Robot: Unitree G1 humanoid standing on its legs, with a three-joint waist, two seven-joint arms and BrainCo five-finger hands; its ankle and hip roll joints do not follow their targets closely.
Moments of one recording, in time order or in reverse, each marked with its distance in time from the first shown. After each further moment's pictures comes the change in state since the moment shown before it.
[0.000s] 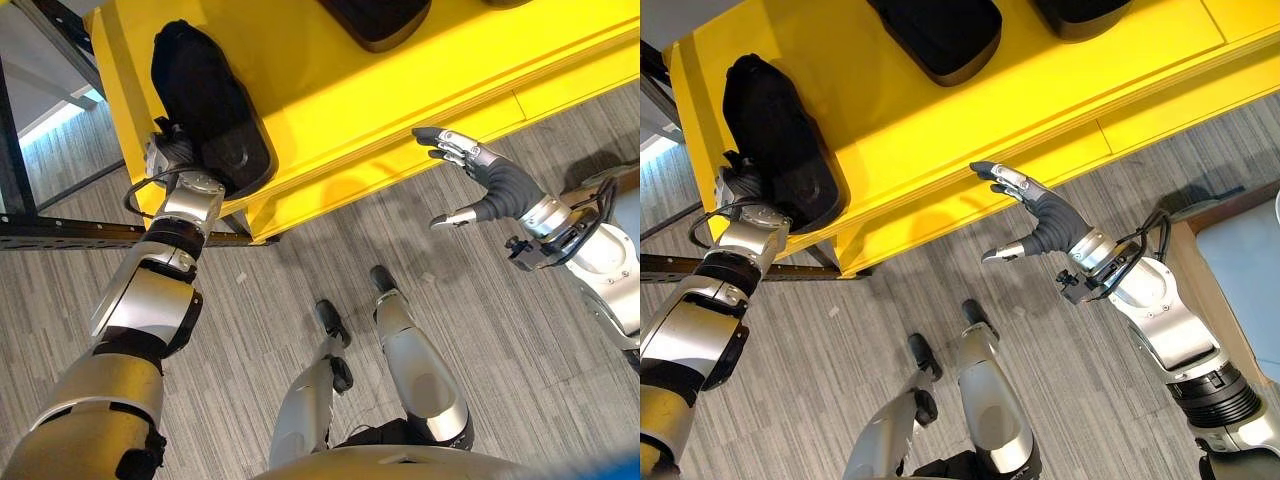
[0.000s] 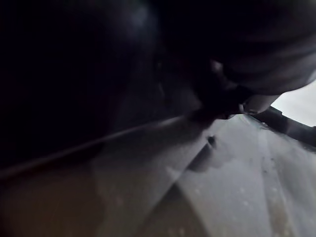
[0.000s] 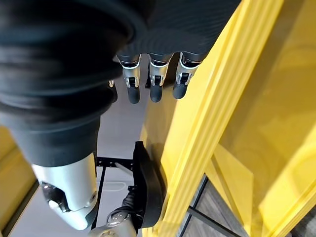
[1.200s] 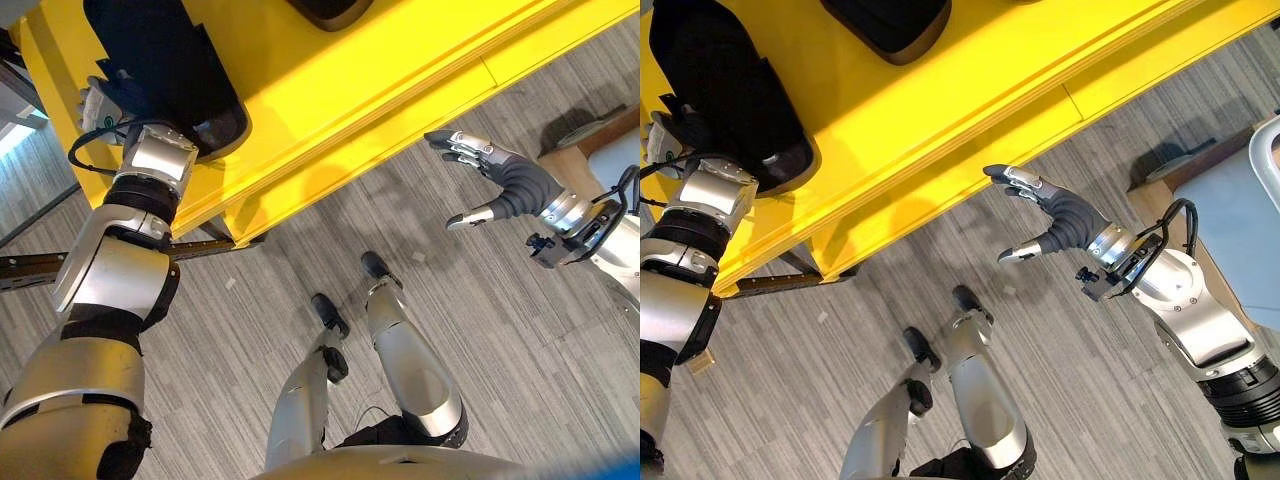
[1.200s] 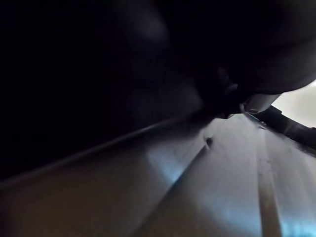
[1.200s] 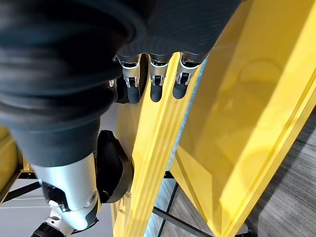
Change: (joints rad) left arm -0.183 0.110 -0.075 -0.038 0.079 0.248 0.104; right arm 0.011 -0.140 -0.009 0.004 0.082 0.011 0.042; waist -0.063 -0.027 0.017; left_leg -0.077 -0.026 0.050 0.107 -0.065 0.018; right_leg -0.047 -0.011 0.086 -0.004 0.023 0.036
